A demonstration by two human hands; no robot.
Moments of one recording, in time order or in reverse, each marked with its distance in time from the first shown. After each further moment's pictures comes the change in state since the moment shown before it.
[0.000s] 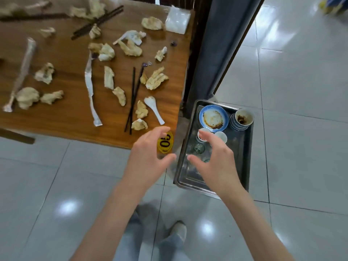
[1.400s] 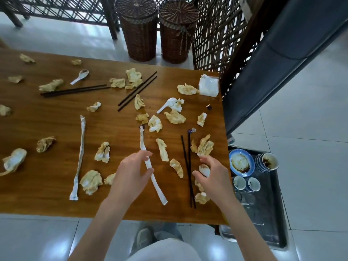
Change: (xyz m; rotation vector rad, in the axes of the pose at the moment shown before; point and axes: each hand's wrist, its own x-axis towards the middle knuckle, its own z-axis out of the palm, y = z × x) left_hand 0.167 -0.150 -0.235 0.139 -0.045 -0.076; right_hand 0.156 -0.192 0.110 -0.098 0.021 0.182
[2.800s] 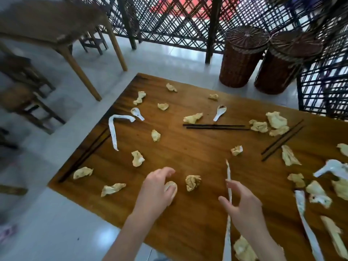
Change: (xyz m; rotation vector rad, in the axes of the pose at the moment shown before) left_hand 0.074 -0.338 -0.233 -0.005 0.141 -0.185; right_hand 0.055 -0.333 0.253 -0.011 -0.201 -0.136
